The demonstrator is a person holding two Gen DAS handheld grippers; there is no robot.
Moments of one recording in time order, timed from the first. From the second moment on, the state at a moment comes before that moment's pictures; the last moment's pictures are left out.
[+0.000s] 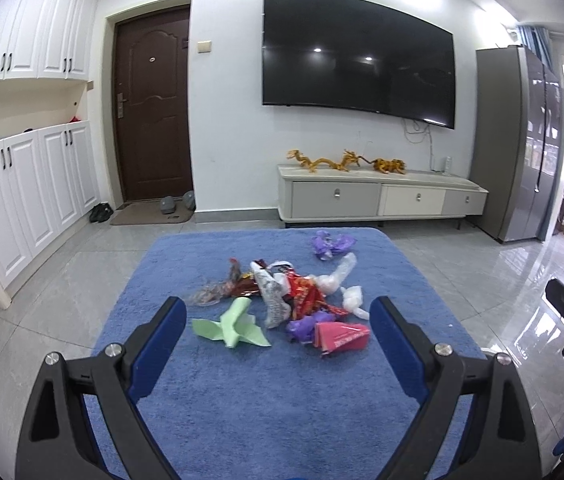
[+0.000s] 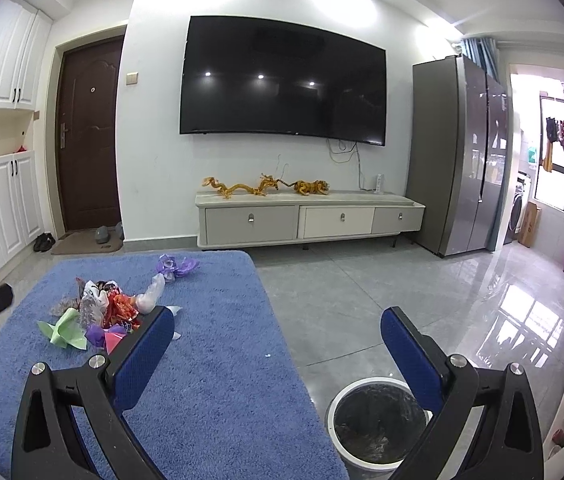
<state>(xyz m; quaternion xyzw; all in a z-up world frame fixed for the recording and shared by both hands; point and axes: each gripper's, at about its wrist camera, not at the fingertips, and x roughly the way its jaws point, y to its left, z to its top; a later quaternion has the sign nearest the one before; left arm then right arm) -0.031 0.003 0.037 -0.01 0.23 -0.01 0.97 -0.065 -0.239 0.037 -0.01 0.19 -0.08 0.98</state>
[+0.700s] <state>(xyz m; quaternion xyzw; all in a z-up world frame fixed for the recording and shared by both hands) -0.012 -0.014 0.022 0.03 0.25 -0.01 0.97 -0.051 -0.252 0.021 -0.03 0.20 -0.08 0.98</state>
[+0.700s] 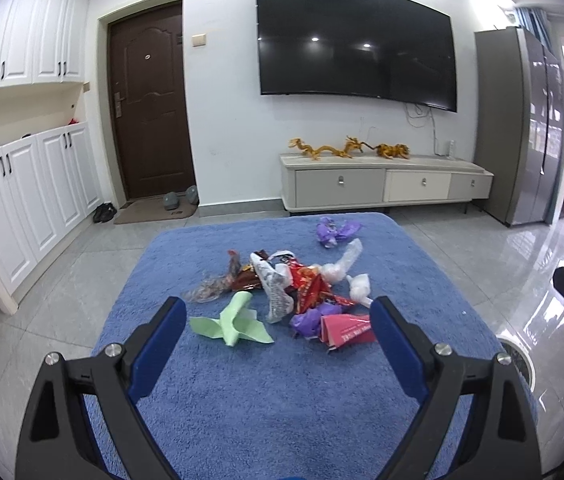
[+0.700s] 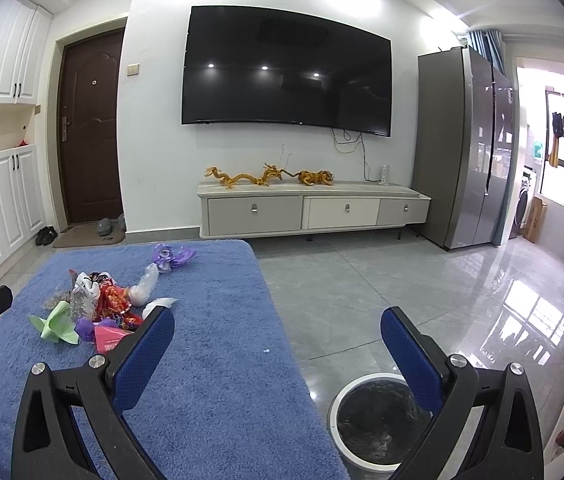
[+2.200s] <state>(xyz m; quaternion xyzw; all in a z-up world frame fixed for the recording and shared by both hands) 0.005 0.020 0.019 -0.01 0.24 0.00 0.97 -0.058 -0.265 0.025 -0.02 0.19 -0.11 0.98</state>
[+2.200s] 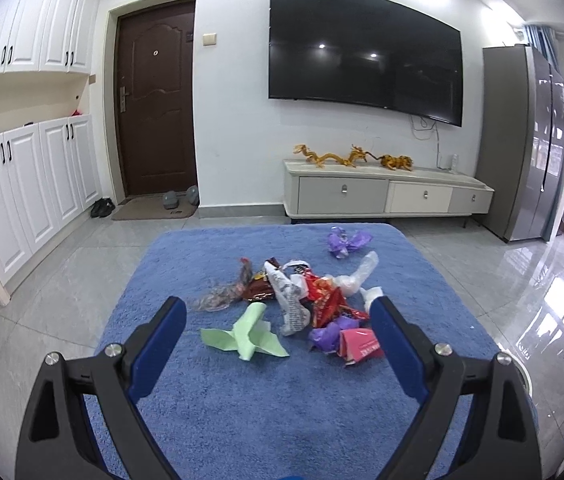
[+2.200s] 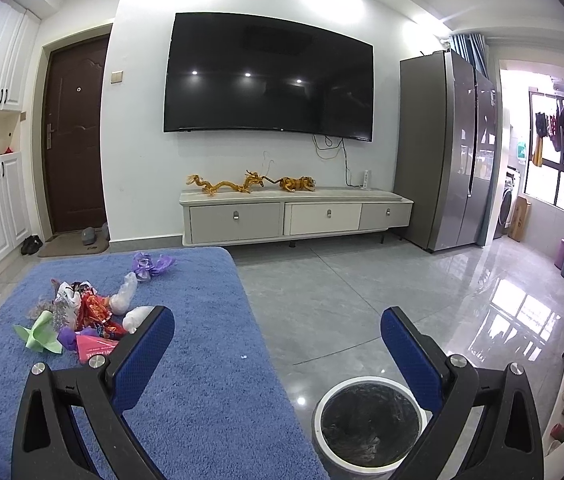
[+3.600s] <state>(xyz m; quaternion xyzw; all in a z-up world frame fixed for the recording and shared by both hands) 0.164 0.069 -0.105 0.03 0.43 -0.08 0.90 0.135 -0.108 -0.108 -0.12 0.40 0.33 0.84</state>
